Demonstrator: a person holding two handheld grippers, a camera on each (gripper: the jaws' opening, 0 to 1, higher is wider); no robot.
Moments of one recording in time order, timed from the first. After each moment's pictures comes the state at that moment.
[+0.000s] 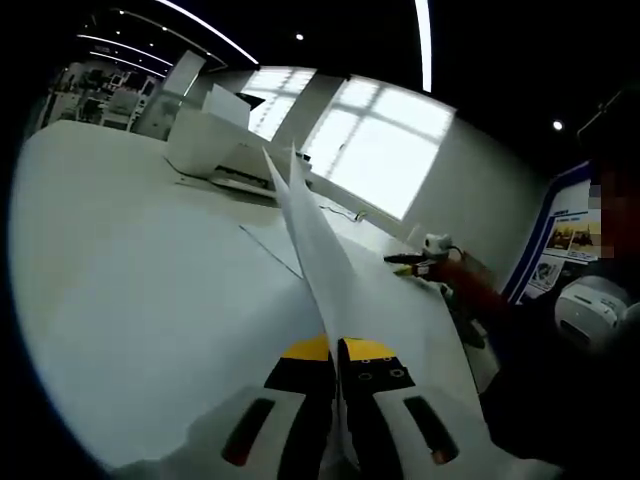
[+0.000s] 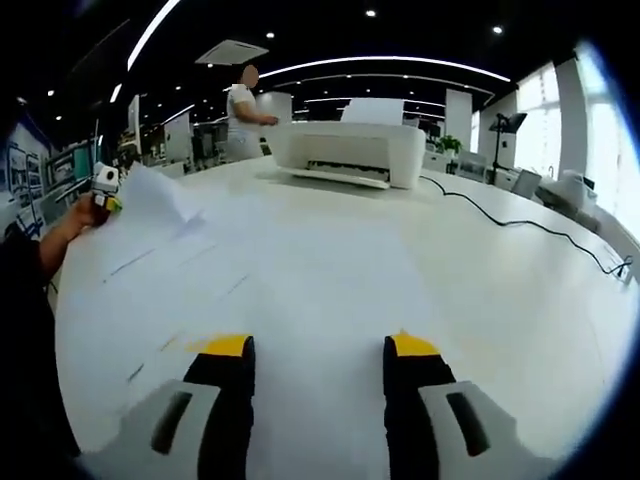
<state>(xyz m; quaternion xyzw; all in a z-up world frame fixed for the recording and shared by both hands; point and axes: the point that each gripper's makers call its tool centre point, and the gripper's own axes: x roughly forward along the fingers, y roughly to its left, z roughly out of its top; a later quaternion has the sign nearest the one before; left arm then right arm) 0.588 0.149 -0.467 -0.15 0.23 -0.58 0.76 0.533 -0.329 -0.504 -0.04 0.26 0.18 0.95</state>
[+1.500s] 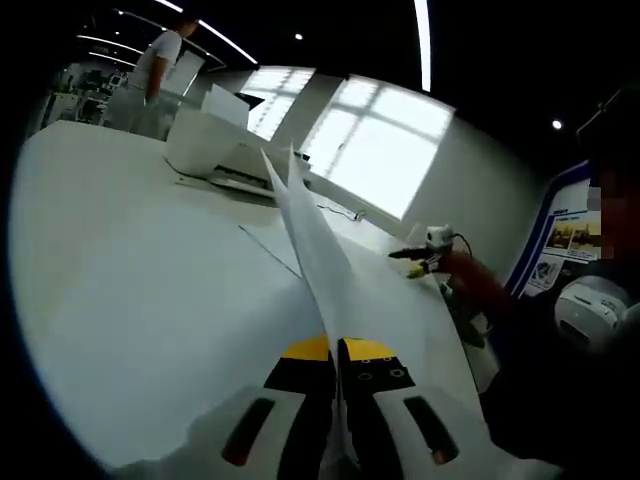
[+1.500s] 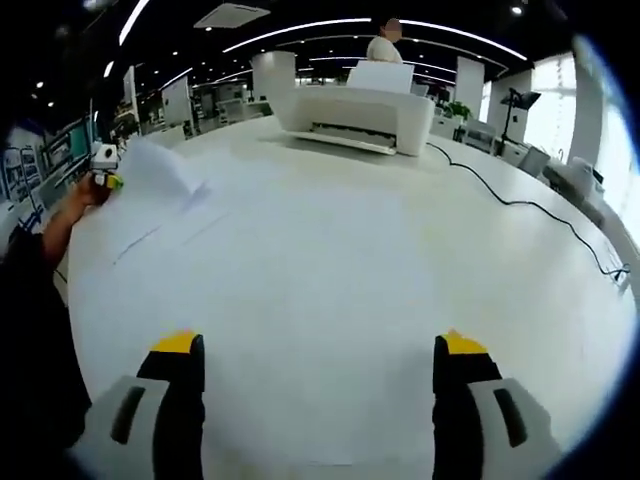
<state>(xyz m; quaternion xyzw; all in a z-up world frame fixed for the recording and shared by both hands) 0.586 0.148 -0.468 -0.14 0.23 -0.58 0.76 0.505 -0.334 -0.509 -0.06 0.37 0.18 0.91</state>
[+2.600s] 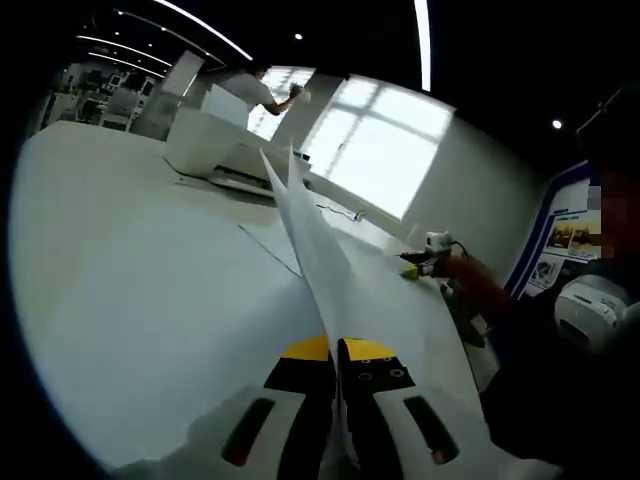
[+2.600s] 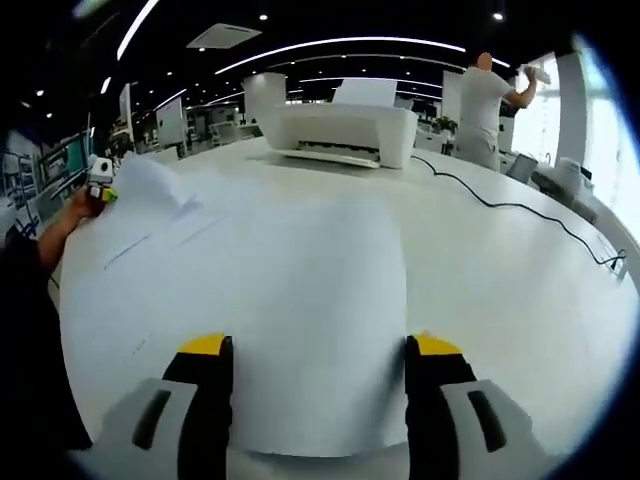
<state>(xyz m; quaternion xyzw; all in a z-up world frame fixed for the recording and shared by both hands) 0.585 0.147 -0.467 -0.14 0.23 -0.58 0.76 0.511 -0.348 -0.509 -0.05 0.30 0.16 0.94</state>
